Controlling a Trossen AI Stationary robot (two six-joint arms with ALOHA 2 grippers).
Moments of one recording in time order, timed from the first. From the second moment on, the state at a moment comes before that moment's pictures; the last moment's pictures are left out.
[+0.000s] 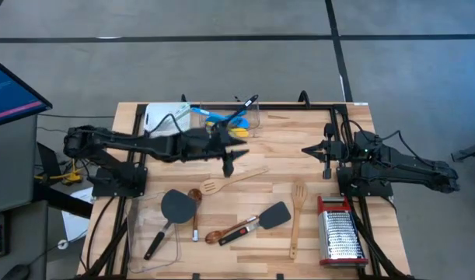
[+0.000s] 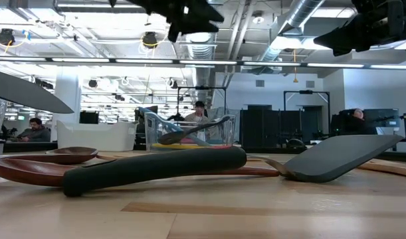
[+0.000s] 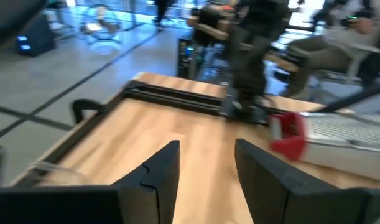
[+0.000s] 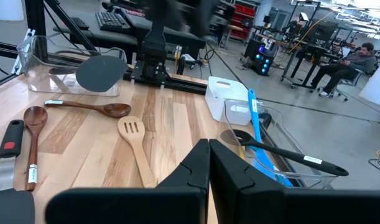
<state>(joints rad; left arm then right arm) 0.01 1.44 1.02 0.19 -0.24 -0.12 -0.21 0.30 0.34 -0.17 -0.07 -0.27</state>
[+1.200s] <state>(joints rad) -0.26 1.44 1.00 0.20 -0.24 -0.11 -0.21 0.30 0.34 -0.17 -0.07 -0.27</state>
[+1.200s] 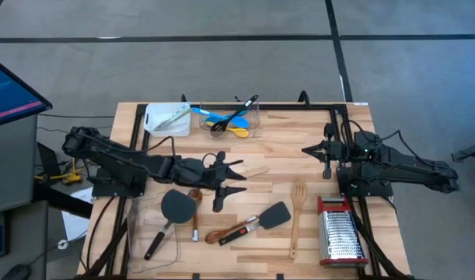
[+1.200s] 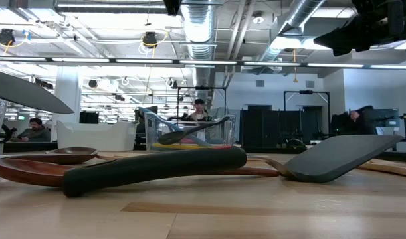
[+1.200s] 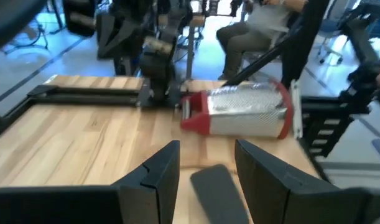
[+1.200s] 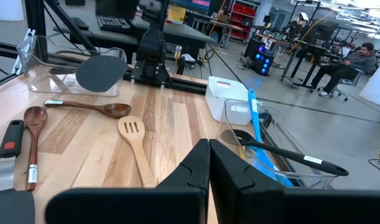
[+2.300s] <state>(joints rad) -0.15 1.44 0.56 0.50 -0.25 -0.27 -0.21 0.30 0.34 -0.17 -0.07 -0.27</state>
